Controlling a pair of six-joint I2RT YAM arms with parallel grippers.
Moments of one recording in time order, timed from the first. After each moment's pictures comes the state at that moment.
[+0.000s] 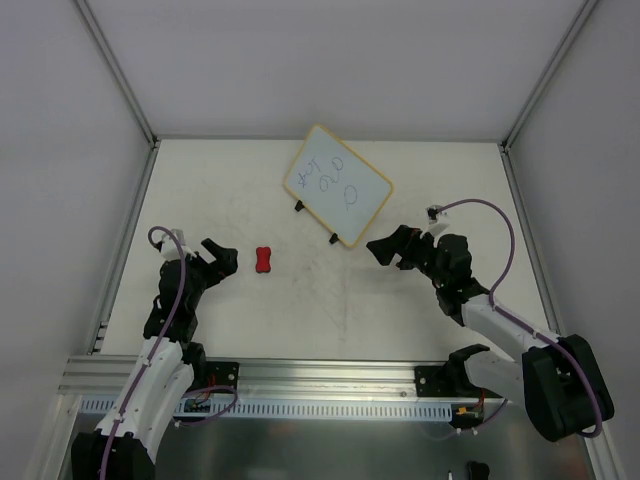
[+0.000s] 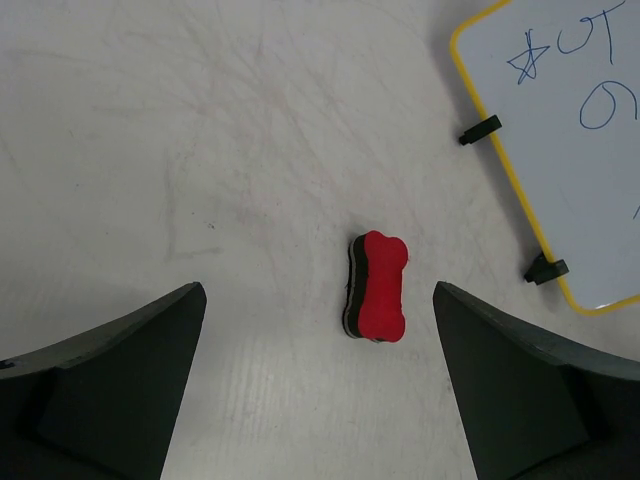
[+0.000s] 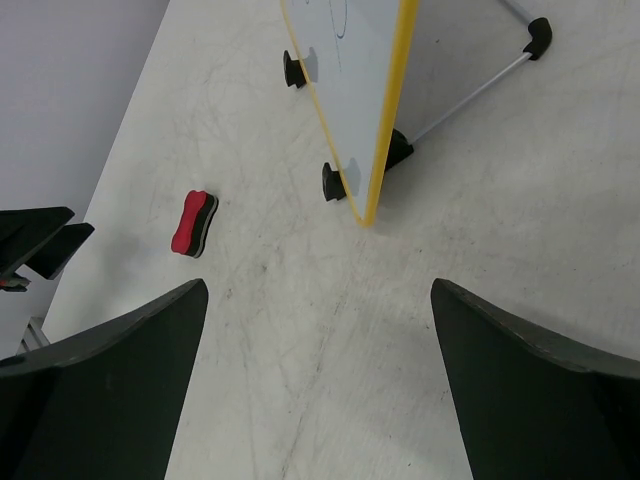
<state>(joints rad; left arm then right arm) -0.08 0.55 0.17 0.02 -0.03 -0.61 0.36 1.08 0.34 0.47 -0.30 0.61</state>
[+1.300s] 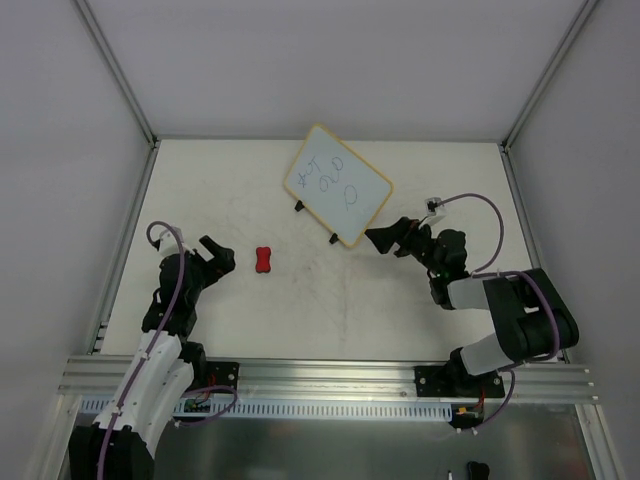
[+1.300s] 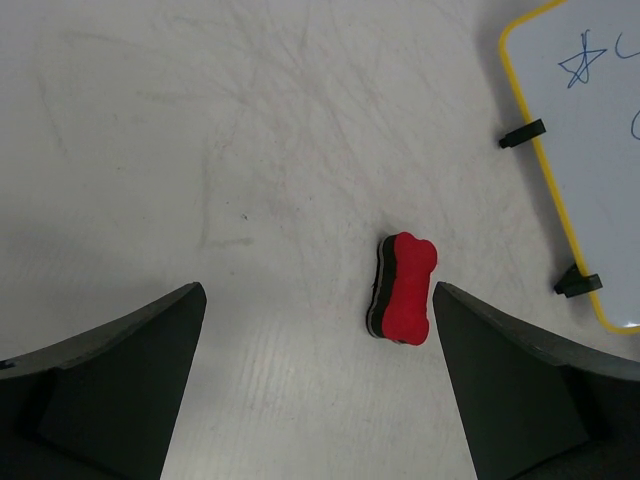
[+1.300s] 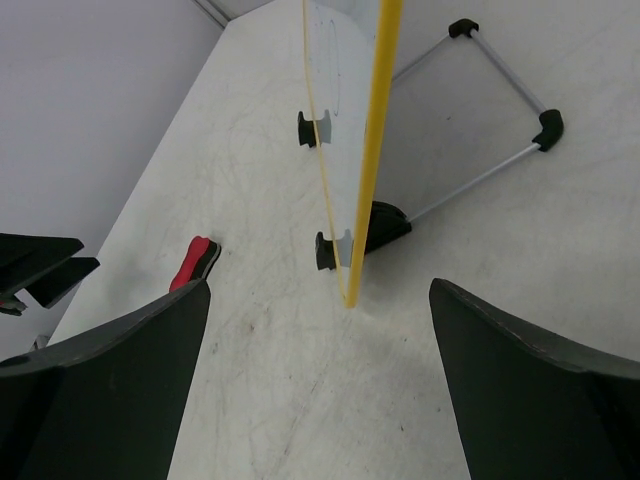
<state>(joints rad) -0.08 0.57 0.23 -0.06 -0.10 -0.61 0.27 1.45 0.33 1.00 -0.42 0.64</state>
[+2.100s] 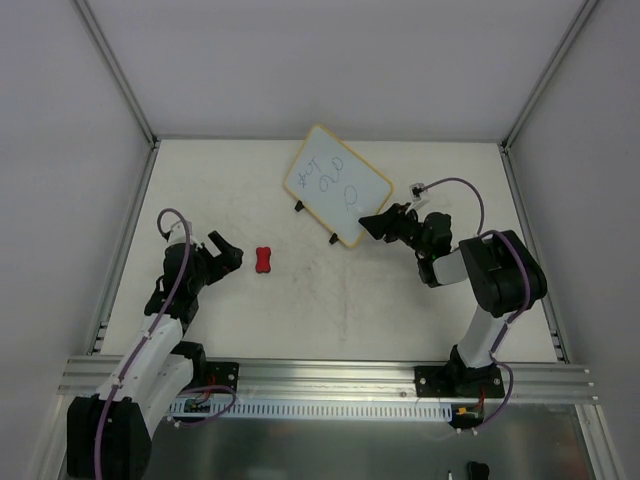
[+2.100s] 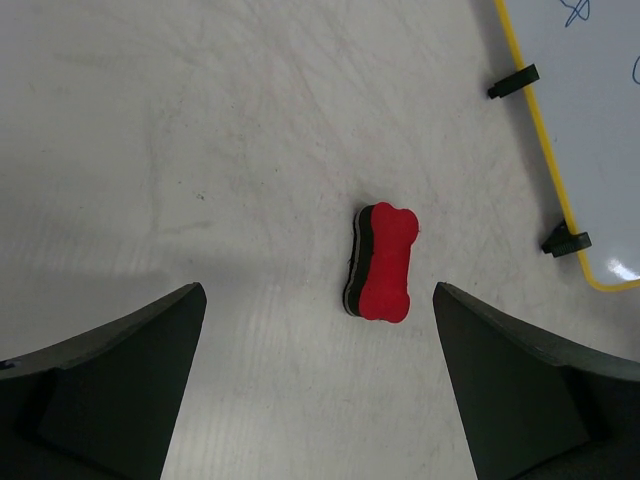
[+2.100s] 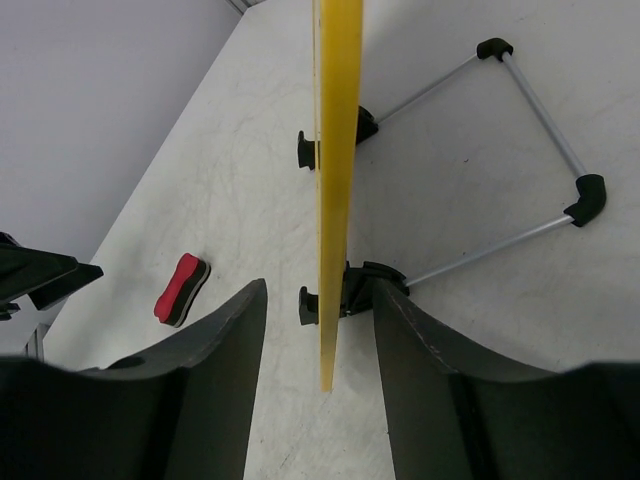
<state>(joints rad) -0.08 0.72 0.28 -0.05 0.02 -0.61 0.27 1.80 0.55 1.17 -0.52 0.64</state>
